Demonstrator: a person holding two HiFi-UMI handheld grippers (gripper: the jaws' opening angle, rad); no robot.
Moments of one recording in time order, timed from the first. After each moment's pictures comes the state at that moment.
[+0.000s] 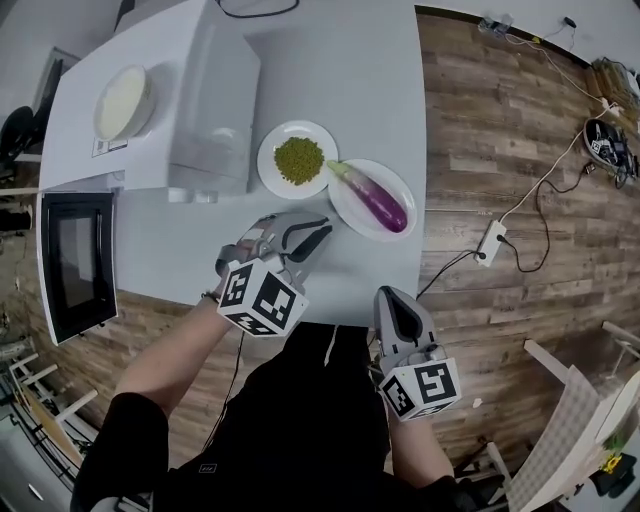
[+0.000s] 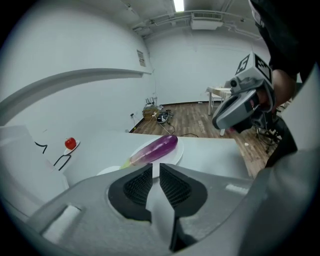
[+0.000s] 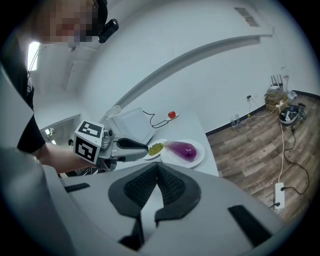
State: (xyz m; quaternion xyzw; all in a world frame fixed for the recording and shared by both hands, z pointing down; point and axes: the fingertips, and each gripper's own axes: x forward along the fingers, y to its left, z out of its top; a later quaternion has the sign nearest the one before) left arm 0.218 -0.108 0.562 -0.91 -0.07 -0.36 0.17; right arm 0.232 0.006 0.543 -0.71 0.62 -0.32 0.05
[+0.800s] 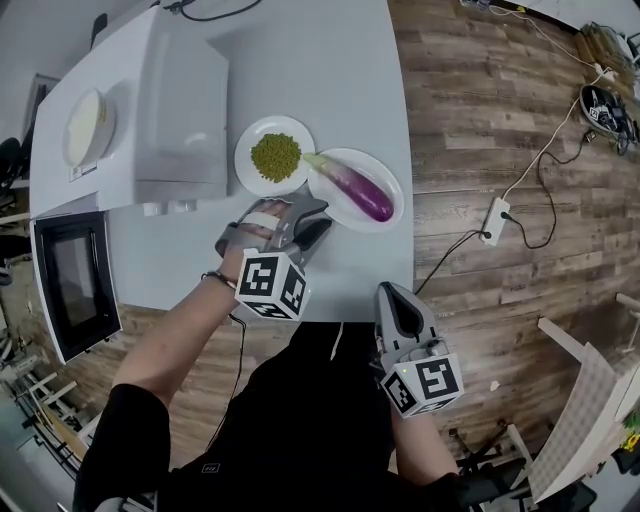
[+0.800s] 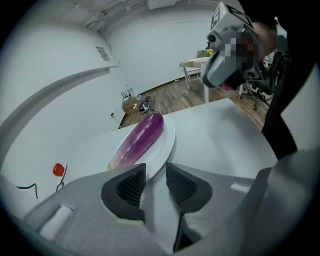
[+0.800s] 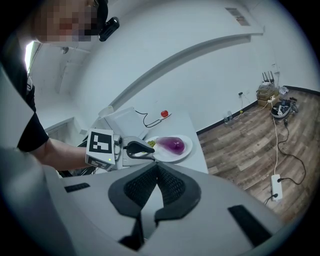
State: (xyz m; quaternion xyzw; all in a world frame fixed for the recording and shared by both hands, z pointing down) left arm 0.239 -0.096 0.626 -0.84 -0.16 -0.41 0.33; right arm 0.242 0.025 0.565 -0.73 0.59 -0.34 0.07
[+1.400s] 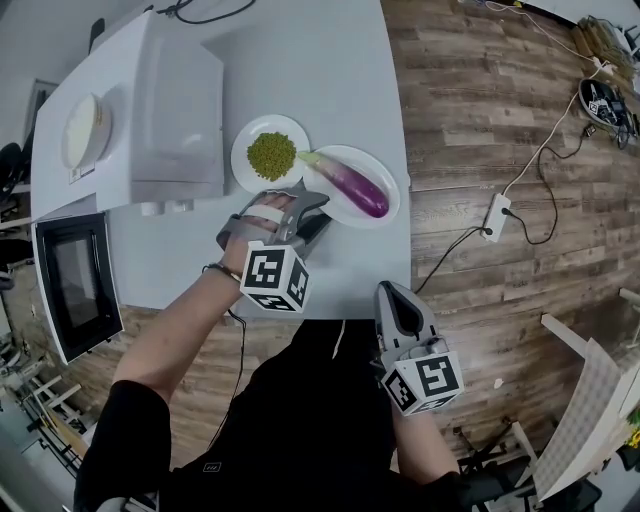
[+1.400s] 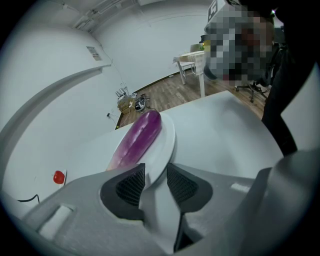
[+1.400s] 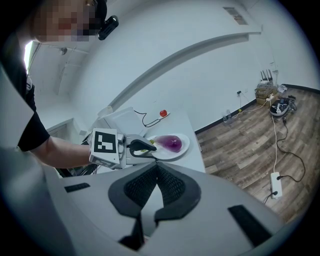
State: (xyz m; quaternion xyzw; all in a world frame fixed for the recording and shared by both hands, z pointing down) left arm 0.247 -0.094 0.634 -0.81 -0.18 -0.42 0.36; right arm 0.244 0.035 0.569 -0.73 0.59 -0.35 0.07
